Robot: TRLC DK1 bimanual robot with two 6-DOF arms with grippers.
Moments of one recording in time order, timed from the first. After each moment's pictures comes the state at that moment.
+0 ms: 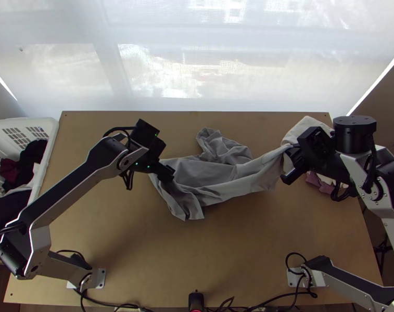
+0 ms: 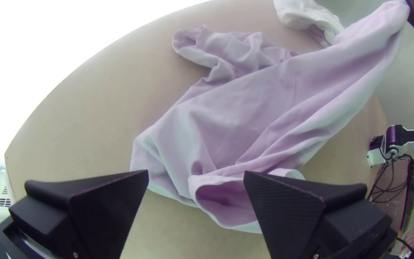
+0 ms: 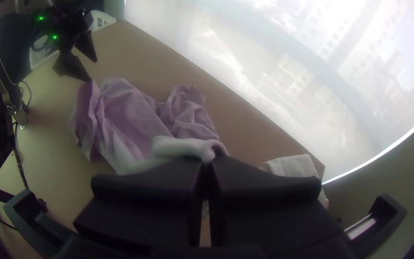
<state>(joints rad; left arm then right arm) -0.59 1.58 1.51 -0.94 0.03 0.01 0.37 1.15 1.51 -1.03 -0.07 -0.36</state>
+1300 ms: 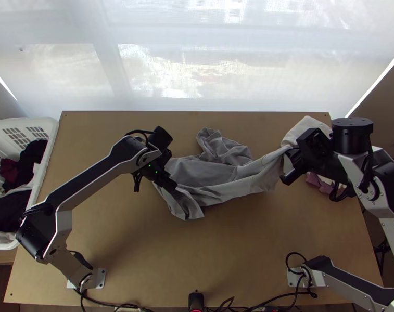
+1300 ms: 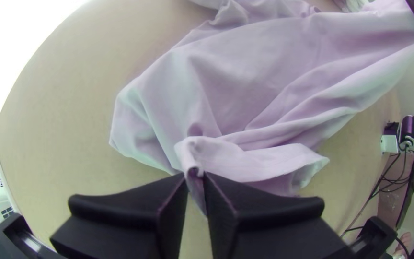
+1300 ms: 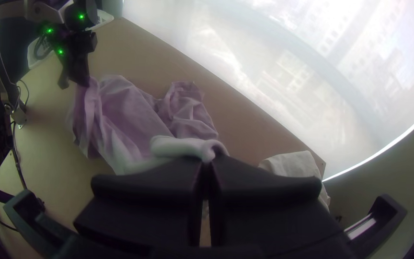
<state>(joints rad) -0.61 1.73 1.53 -1.06 0.02 -0.03 0.36 1.14 1.47 -1.01 -0.07 -0.36</state>
